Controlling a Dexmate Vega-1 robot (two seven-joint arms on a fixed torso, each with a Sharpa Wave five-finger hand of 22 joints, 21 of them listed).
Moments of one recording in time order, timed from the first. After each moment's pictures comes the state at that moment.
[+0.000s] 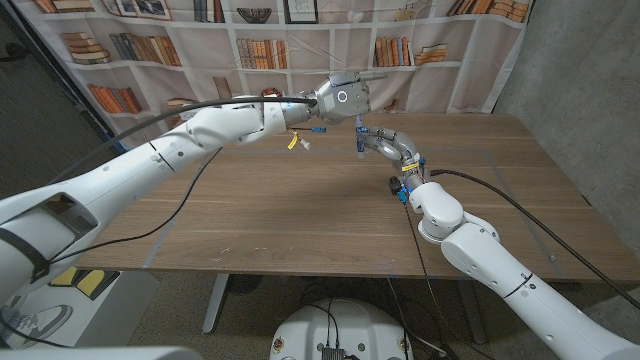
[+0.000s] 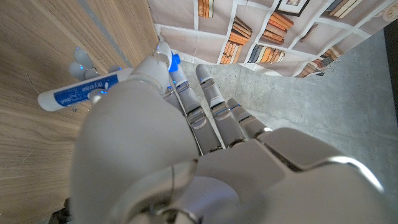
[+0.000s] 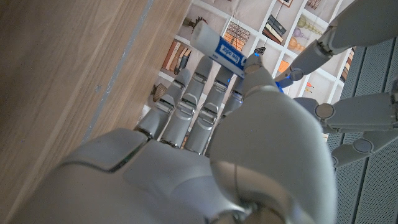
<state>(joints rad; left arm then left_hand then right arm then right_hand) 0.30 0.83 0.84 -1.89 1.53 -0.29 0.34 1.20 0.01 0.43 -0.17 0.18 1.07 -0.14 0.44 0.19 1.15 -0.16 0.22 0.33 0.87 -0.11 0.20 0.19 0.21 -0.04 0.20 0.17 -1.06 -0.57 -0.46 -2.01 0.42 -0.07 -0.39 1.18 0.12 0.22 -0.16 0.17 1.01 -0.17 0.24 0.22 1.09 -0.14 0.28 0.23 0.96 -0.14 0.19 0.19 0.60 -0.06 0.25 0.20</state>
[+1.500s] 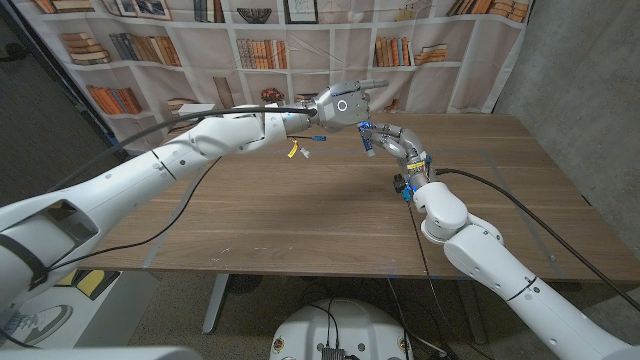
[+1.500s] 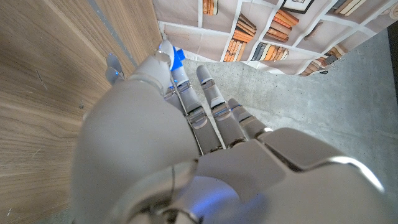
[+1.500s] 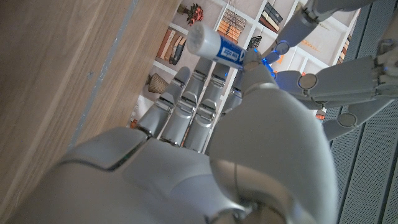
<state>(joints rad) 0.33 0.84 0.85 -1.89 1.55 -0.28 0.36 1.19 0.00 0.48 -0.12 0.18 1.00 -0.17 0.42 0.19 1.12 -0.19 0.19 0.35 0.83 -0.10 0.19 0.19 0.21 -0.04 0.20 0.17 -1.08 -0.57 -0.43 -2.02 0.41 -0.03 -0.42 1.18 0.12 0.22 -0.17 0.17 1.02 -0.18 0.24 0.22 1.10 -0.13 0.28 0.23 0.96 -0.14 0.19 0.19 0.60 -0.06 0.25 0.20</state>
